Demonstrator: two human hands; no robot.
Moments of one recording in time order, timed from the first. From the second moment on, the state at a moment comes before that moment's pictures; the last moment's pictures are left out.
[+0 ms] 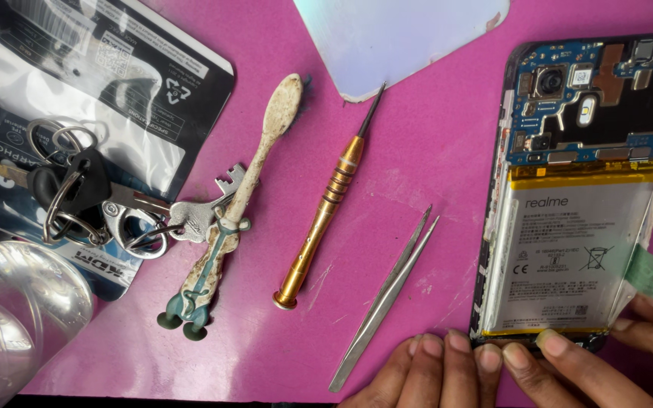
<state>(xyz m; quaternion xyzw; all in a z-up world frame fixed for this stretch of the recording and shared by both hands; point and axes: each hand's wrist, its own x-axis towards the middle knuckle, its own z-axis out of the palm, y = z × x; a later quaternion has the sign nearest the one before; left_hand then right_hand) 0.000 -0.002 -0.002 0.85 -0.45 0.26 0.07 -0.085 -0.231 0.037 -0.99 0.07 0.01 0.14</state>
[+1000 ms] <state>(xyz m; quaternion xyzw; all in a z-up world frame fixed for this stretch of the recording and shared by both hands) 0.010 0.009 0.003 0.83 -0.47 0.28 0.13 -0.073 -0.260 0.045 -0.97 -0.21 -0.01 0.09</state>
